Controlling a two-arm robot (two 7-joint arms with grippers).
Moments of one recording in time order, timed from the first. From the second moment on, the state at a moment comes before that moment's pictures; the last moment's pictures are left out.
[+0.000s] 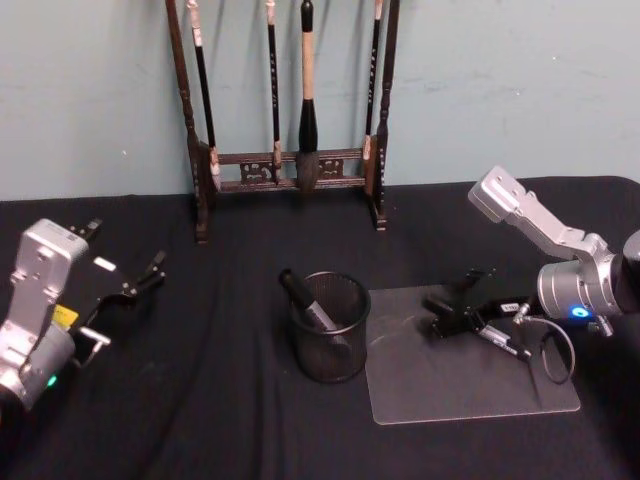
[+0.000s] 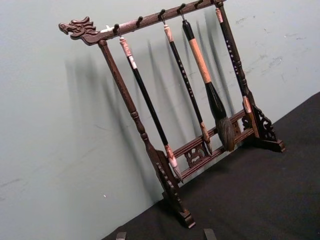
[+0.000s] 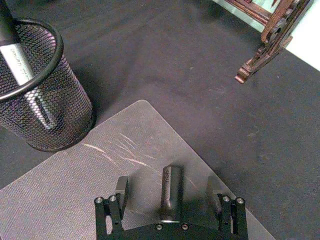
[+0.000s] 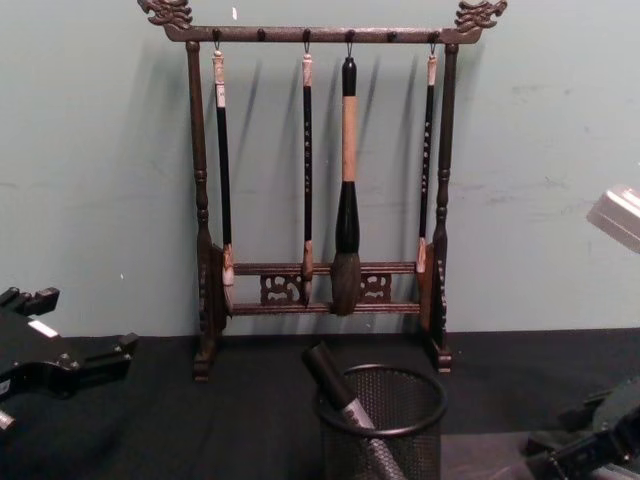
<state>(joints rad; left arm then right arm) -0.20 0.60 0.45 -1.41 -0.25 -0.12 0.03 0.65 0.55 -0.67 -1.09 0.29 0.40 0.74</state>
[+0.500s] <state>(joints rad) -0.20 0.60 0.45 -1.41 -0.25 -0.12 0.03 0.65 0.55 -0.67 -1.08 0.28 0.40 0.75</state>
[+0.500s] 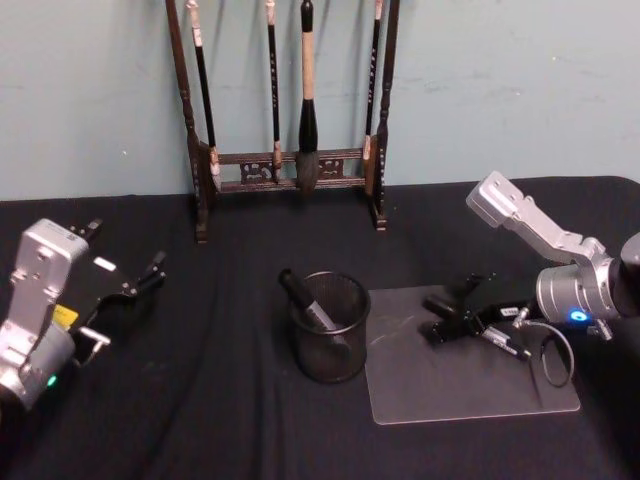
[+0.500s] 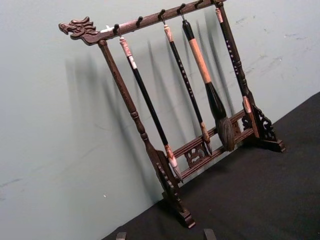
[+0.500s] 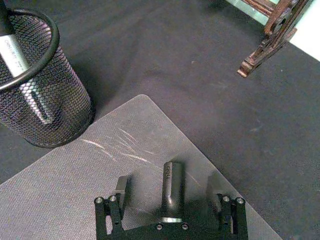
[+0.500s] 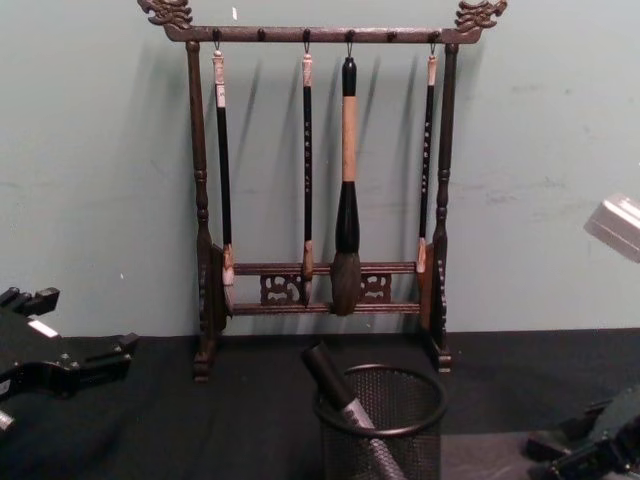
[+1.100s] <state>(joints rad) -0.20 0.60 0.45 -1.41 -0.25 -0.12 0.03 0.65 0.54 -0.67 -1.07 0.28 0.40 0.75</state>
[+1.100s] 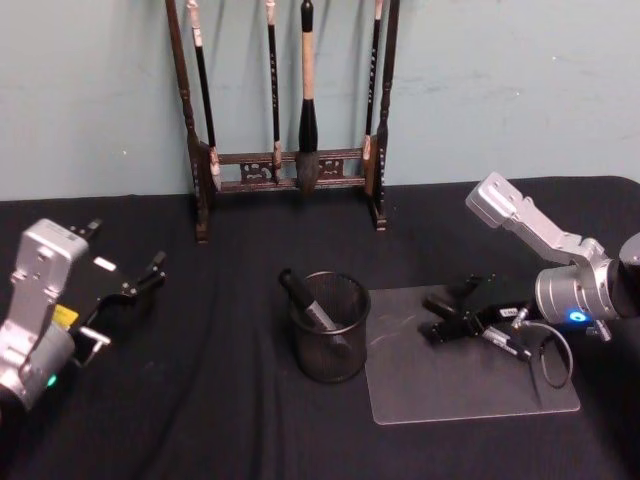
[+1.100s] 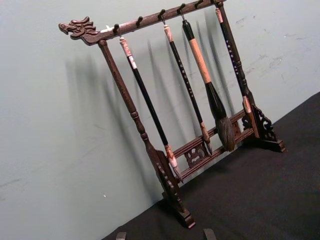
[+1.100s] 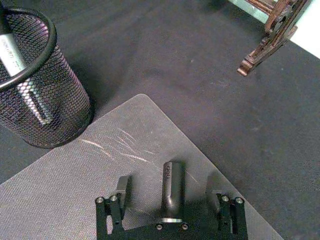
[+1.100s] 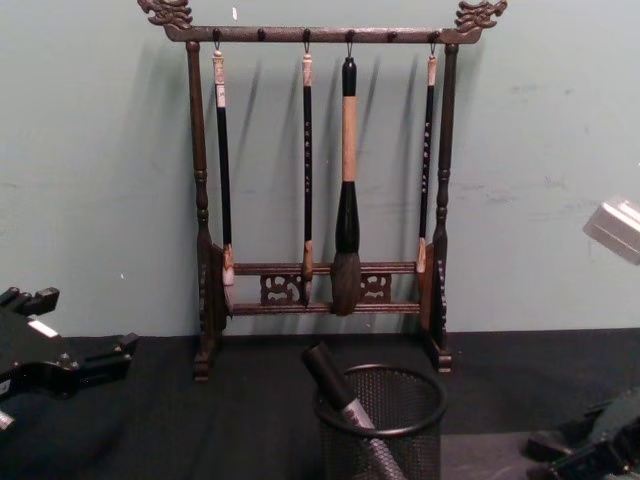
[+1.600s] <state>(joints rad) -0.20 0.60 0.45 -1.41 -0.25 -0.12 0.03 0.65 0.54 -0.67 -1.07 0.28 0.40 0.75</state>
